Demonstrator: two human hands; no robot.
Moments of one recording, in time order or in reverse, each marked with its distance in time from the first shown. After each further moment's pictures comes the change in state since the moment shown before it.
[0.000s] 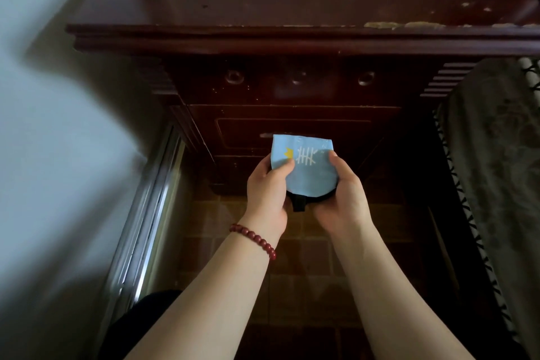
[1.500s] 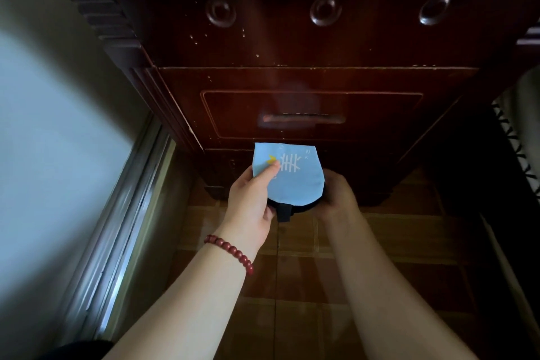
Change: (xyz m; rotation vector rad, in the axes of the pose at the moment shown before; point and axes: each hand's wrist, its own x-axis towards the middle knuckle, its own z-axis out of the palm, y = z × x) left_hand 0.083 -0.046 -0.051 -0.095 0.023 -0.022; right_hand 0.129 0.049 -0.046 -0.241 0.027 0.152
